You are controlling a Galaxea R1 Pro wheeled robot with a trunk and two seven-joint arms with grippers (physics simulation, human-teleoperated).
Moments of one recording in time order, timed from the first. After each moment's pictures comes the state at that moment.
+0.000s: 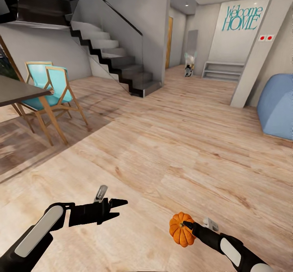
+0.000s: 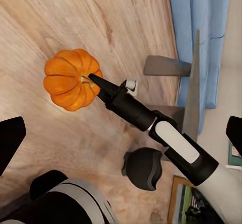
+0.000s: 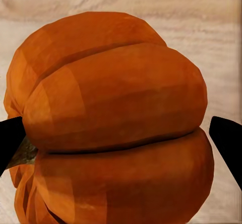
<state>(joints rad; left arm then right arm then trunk) -0.36 0.35 -0.31 -1.39 1.54 0.99 0.00 -0.53 -0.18 0.31 -0.34 -0.88 0.25 0.40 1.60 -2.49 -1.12</state>
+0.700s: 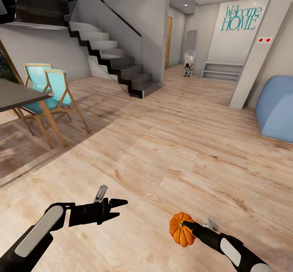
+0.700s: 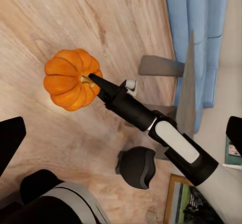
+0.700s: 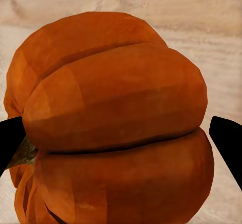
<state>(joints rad) -0.36 0.35 -0.31 -1.39 1.54 0.99 0.00 -0.54 -0.18 0.31 -0.34 -0.88 0.25 0.40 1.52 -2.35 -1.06</state>
